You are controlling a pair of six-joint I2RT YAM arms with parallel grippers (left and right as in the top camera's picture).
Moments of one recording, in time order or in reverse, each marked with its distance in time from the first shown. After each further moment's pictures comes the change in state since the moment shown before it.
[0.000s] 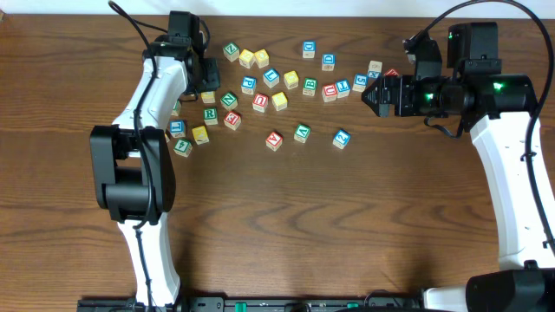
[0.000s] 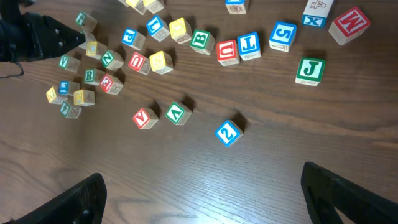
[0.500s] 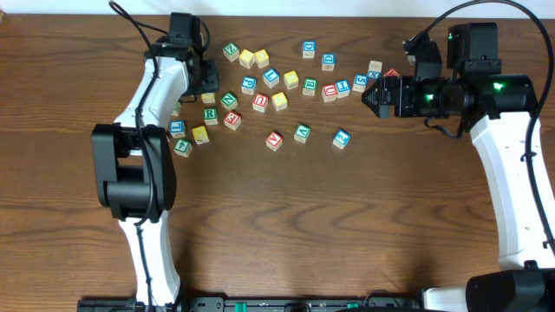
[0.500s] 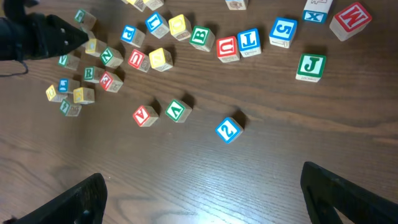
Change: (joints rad) left arm -0.001 0.020 0.000 0.002 -0.045 0.000; right arm 0.000 0.000 0.000 -0.011 0.000 0.000
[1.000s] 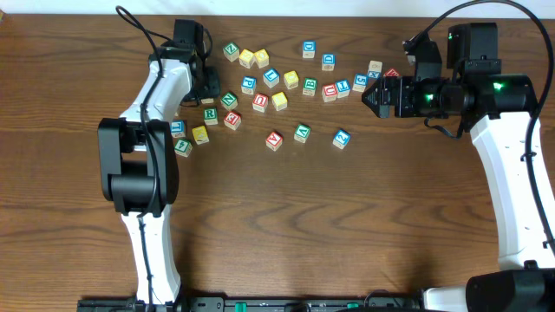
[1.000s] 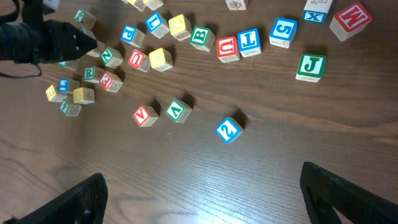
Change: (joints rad) left arm 0.000 0.049 0.000 0.005 -0.006 0.000; right arm 0.000 0.000 0.000 0.000 0.000 0.000
